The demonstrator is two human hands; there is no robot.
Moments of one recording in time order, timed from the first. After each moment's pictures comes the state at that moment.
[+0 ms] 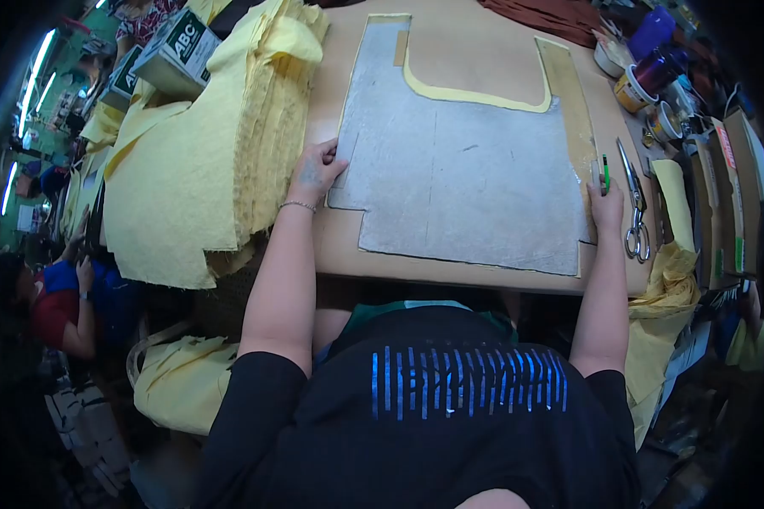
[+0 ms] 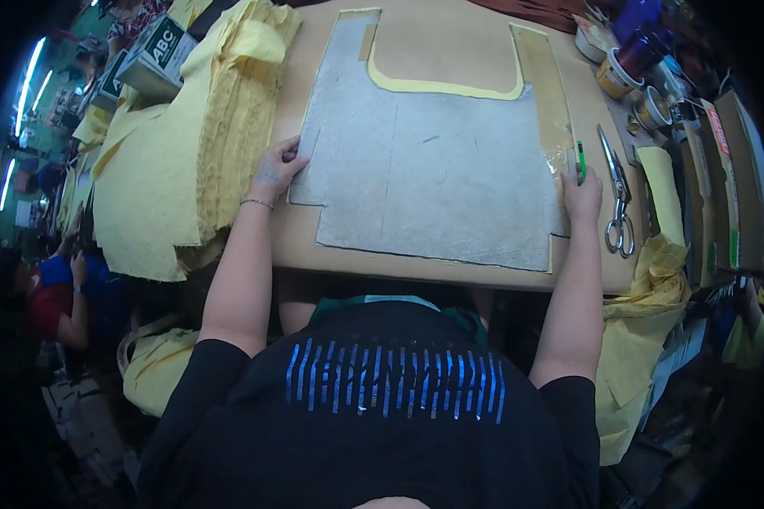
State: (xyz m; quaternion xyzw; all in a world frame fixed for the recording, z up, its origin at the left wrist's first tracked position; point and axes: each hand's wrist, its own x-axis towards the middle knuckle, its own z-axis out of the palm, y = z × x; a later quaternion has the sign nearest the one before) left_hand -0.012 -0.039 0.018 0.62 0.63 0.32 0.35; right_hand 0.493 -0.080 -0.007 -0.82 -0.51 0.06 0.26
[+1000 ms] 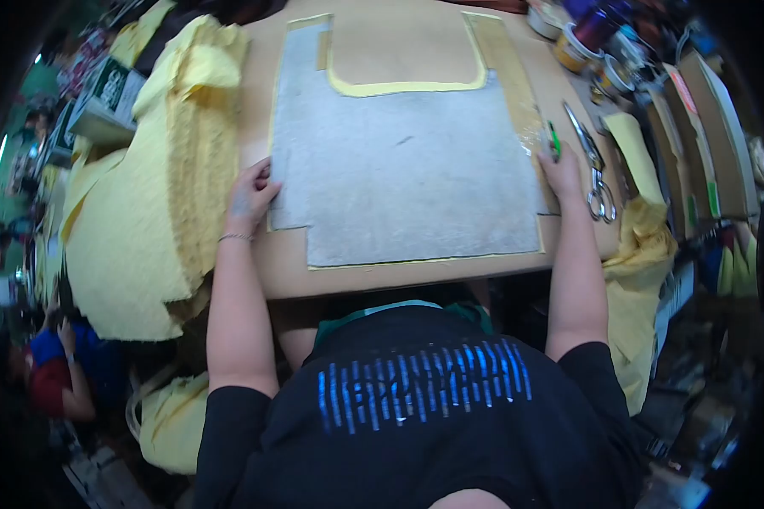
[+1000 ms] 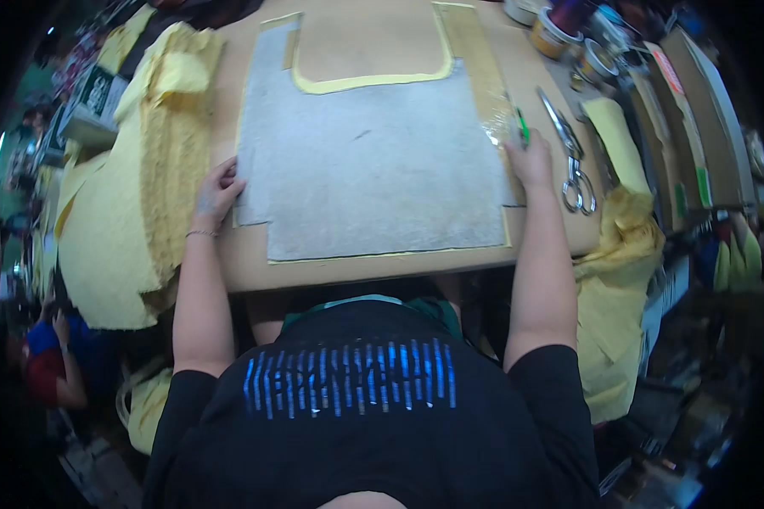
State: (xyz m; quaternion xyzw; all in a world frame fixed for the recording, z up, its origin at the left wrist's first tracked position) left_hand -0.025 -0.034 0.006 0.63 0.62 0.30 0.35; right_hand 0.496 -0.079 -0.006 -0.80 -0.54 0.04 0.27
